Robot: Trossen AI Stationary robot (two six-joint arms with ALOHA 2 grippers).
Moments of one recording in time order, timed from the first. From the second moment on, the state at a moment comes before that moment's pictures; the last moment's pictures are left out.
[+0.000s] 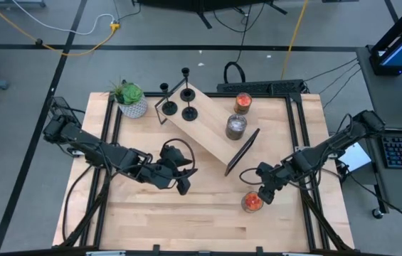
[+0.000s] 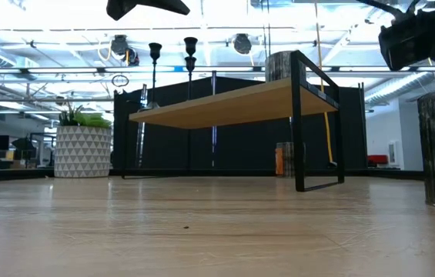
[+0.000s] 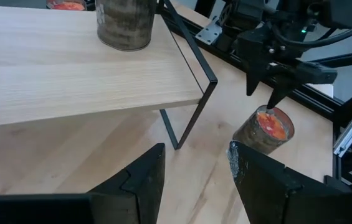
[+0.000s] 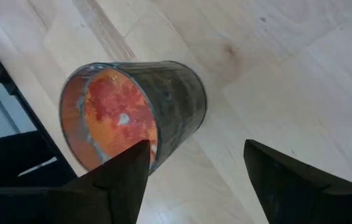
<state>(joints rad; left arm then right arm) -0.41 1.48 1.23 -0.39 -0.60 -0.76 0.49 1.16 0.72 -0.67 -0.11 1.23</state>
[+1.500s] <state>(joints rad) -0.41 1.48 1.23 -0.39 -0.60 -0.76 0.49 1.16 0.65 -0.57 -0.11 1.17</state>
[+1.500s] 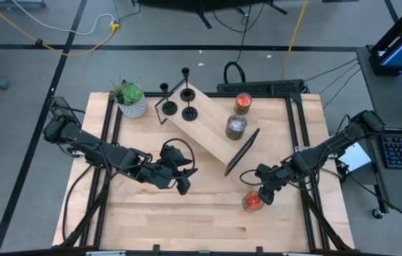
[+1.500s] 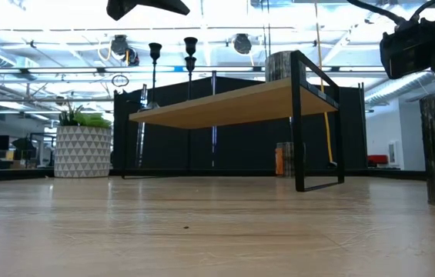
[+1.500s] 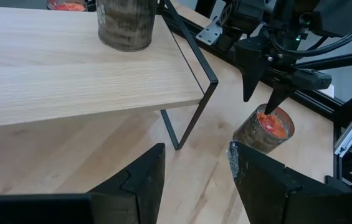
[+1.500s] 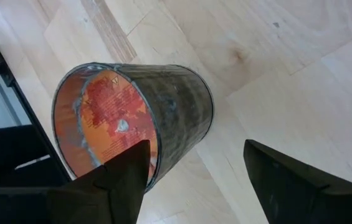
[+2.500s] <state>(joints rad) -0.41 1.48 1.23 -0.39 -0.60 -0.75 0.49 1.16 0.65 -0.60 -0.11 1.29</state>
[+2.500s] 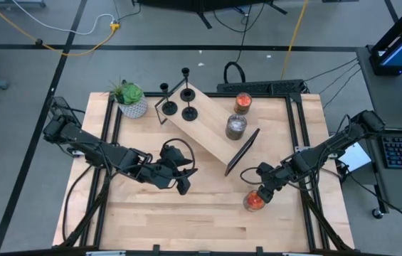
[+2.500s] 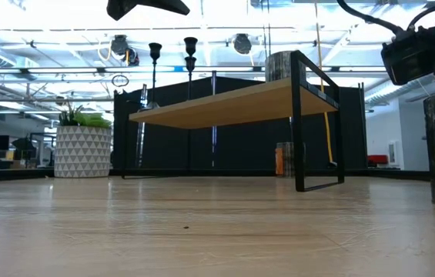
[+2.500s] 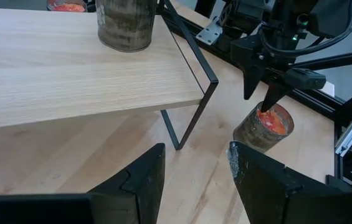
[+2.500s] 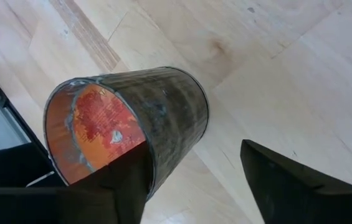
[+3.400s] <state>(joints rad) -0.41 1.48 1.23 -0.39 -0.59 -0.73 0.49 1.16 0.65 -0.56 -0.08 1.27</state>
